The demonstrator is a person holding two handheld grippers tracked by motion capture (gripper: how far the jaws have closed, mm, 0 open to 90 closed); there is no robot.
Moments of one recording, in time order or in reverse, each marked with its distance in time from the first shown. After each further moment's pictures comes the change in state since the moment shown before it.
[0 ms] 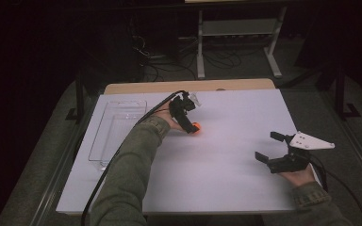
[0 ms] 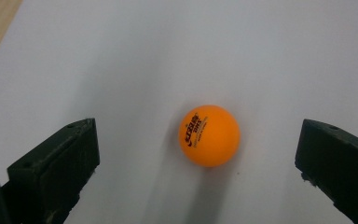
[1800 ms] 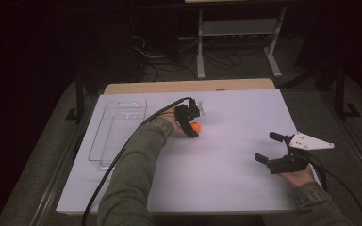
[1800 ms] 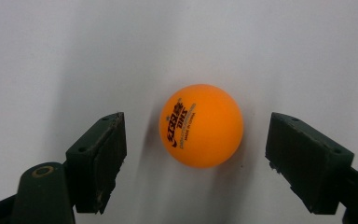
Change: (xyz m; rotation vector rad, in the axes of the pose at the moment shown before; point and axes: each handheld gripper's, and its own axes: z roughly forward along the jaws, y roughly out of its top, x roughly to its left) left arm -0.003 0.001 0.030 0.132 -0.045 0.083; right arm 0.001 0.000 0.000 0.003 0.015 -0.001
